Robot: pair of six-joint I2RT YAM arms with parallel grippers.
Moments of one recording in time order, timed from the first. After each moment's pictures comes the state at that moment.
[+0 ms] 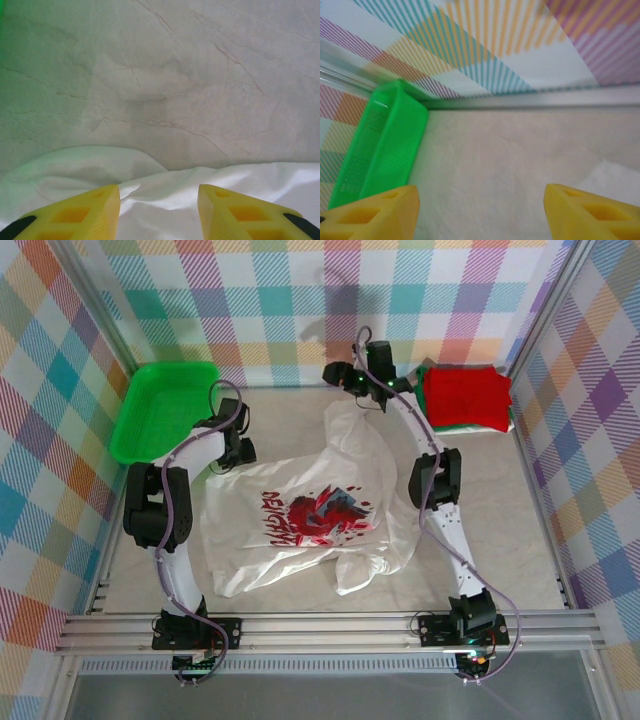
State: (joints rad) left arm -0.17 1.93 1.43 -0.66 -0.12 -0.42; right arm 0.31 2.67 2.64 -0.49 -0.50 0.57
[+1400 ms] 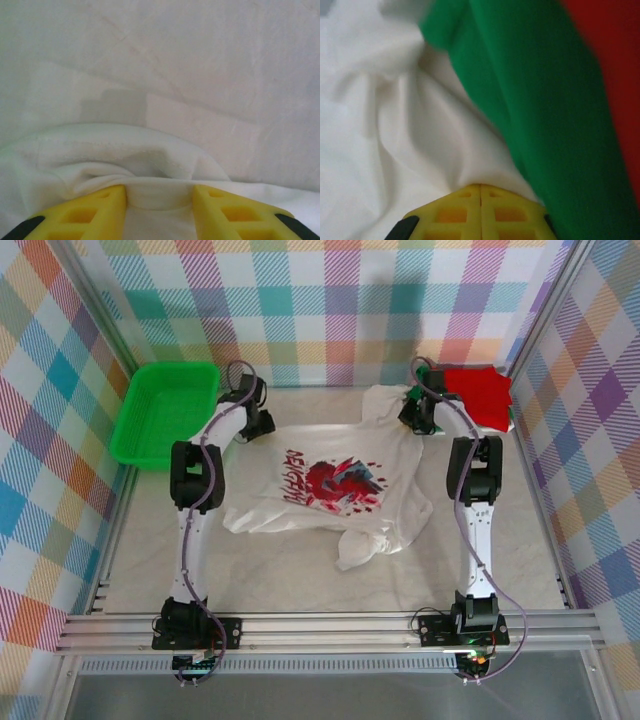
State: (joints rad) left arm -0.17 2.58 2.34 -0.82 -0.01 -0.51; right arm 0.06 2.63 2.35 -0.65 -0.23 0.55
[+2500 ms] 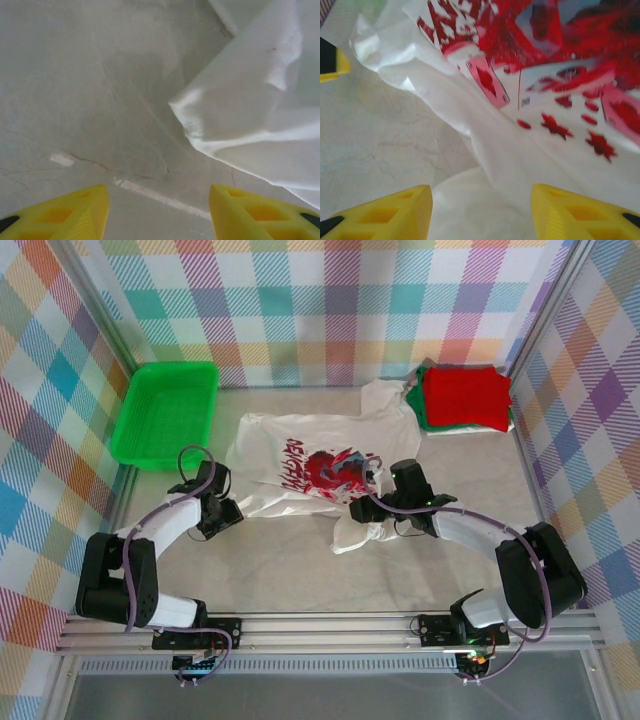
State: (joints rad) left arm -0.15 1.41 0.75 -0.62 -0.05 -0.66; right arm 0.50 1.40 0.67 -0.02 -0.43 0.23
